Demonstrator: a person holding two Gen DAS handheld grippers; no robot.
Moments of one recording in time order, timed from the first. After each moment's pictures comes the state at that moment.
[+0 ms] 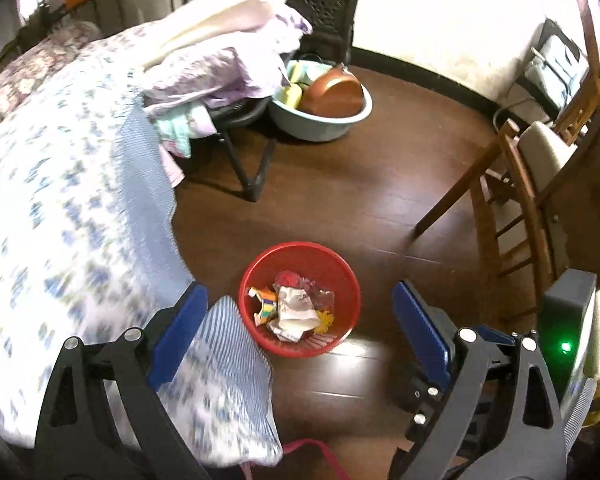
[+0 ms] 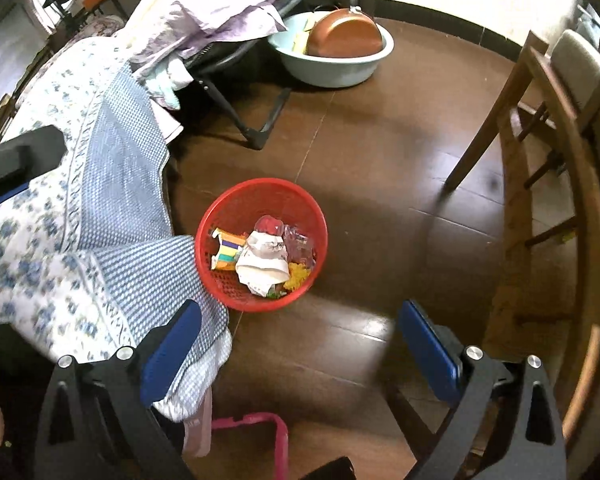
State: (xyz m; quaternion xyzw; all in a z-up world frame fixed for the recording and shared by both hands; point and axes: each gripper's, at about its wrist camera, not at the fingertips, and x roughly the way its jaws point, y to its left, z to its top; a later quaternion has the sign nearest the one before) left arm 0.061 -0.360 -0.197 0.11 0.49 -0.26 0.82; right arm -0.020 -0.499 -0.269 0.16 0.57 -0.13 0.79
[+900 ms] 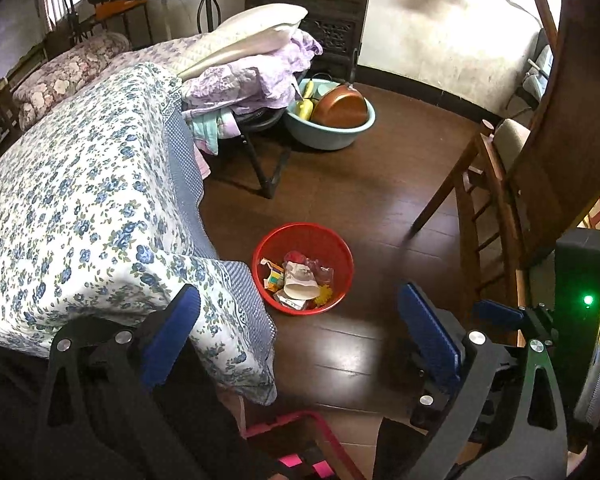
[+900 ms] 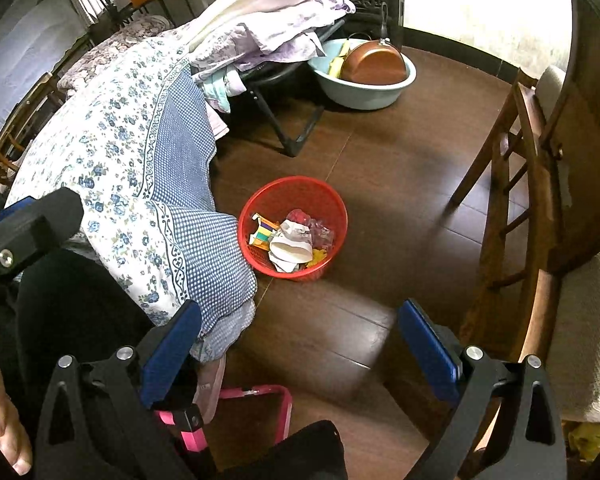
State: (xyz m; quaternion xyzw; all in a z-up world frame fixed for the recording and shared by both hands) left arm -0.038 -0.321 -0.155 0.11 0.46 -0.23 0.85; right arm -0.085 -0.468 -0.203 0.14 0.55 -0.08 0.82
